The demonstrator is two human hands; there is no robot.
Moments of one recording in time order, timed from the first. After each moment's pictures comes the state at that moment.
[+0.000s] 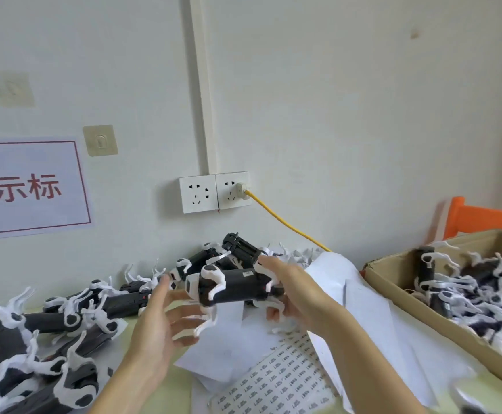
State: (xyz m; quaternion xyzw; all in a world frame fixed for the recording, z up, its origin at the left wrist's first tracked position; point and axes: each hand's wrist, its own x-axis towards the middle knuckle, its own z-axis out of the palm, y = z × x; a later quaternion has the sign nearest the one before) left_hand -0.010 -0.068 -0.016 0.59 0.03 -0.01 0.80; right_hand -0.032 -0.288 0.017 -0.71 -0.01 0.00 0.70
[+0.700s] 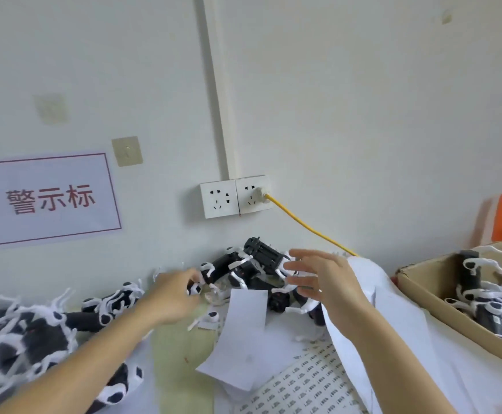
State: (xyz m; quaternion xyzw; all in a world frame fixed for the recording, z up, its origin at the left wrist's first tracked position) left_hand 0.058 -0.038 0.024 0.98 -0.10 0.07 0.18; right_hand -0.033 -0.304 0.031 -0.65 0.04 -0.13 0.75
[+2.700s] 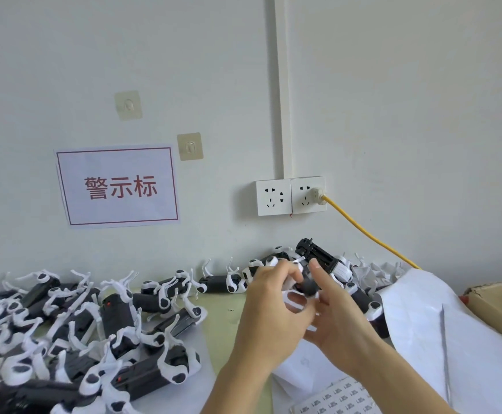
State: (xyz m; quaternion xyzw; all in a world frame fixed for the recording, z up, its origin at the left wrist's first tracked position) left_hand -0.025 -0.097 0.004 0.80 -0.24 0.33 0.44; right_hand -0.029 -0.220 0.006 -0.51 -0.02 0.06 0.86
